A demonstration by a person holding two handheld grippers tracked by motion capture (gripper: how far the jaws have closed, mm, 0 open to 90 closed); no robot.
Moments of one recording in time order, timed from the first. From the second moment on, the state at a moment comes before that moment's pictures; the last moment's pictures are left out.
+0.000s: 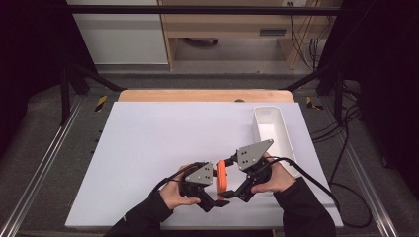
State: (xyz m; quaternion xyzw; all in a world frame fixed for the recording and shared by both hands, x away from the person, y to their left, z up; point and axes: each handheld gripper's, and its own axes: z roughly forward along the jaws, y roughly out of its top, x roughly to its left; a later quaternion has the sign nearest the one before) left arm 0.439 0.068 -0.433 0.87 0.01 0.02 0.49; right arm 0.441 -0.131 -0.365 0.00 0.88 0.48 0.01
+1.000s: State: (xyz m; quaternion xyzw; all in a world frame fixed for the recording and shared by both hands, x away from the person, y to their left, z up) left arm 0.444 0.123 -0.424 0.85 0.08 0.04 0.52; right arm 0.445 -0.152 -0.344 0.04 0.87 0.49 0.05
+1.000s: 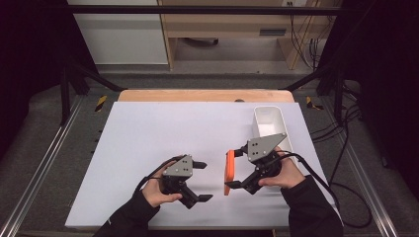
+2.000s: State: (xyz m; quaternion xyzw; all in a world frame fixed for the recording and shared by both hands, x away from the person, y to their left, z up) left arm 0.450 0.231 -0.431 0.80 0.22 0.14 0.54; right arm 0.449 -0.192 -0.309 0.14 0.84 0.51 0.13
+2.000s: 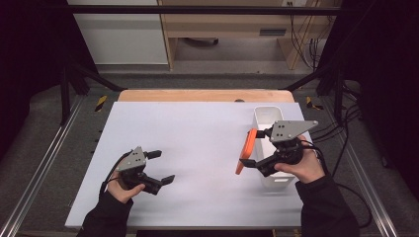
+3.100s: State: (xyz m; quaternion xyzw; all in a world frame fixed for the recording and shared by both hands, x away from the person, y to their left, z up) left arm 0.454 0.291 -0.449 0.76 0.32 0.22 0.52; right arm 0.475 -0.217 -0.276 0.27 0.78 0.51 0.22
